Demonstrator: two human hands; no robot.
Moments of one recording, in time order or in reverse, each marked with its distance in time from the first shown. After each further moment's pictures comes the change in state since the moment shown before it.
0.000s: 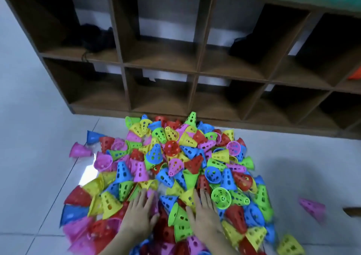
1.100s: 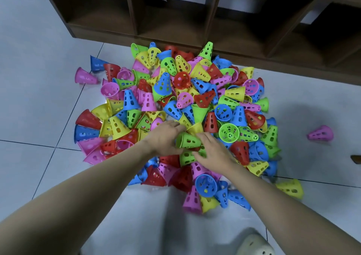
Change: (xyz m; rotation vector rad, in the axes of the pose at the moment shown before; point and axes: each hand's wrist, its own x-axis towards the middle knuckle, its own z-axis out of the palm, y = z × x) left_hand 0.006 0.056 -0.056 -0.073 -0.055 0.433; right_hand -0.019 0.025 -0.014 0.003 -0.039 -0.366
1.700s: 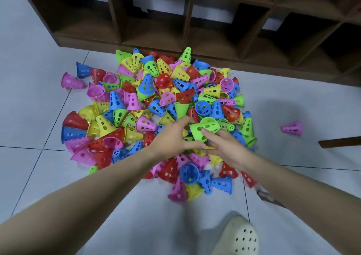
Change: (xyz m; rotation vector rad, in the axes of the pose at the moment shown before) left_hand -0.022 0.117 -0.030 -0.569 0.218 -0.071; right_hand -0.091 -0.022 -0.094 1.233 -0.012 0.342
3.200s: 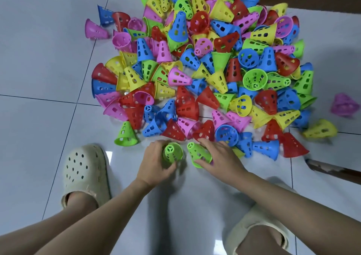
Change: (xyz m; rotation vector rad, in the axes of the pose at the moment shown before) left_hand -0.211 -0.163 0.076 0.125 0.263 -0.218; right_hand 0.001 0.189 0.101 -1.044 -0.017 -0.469
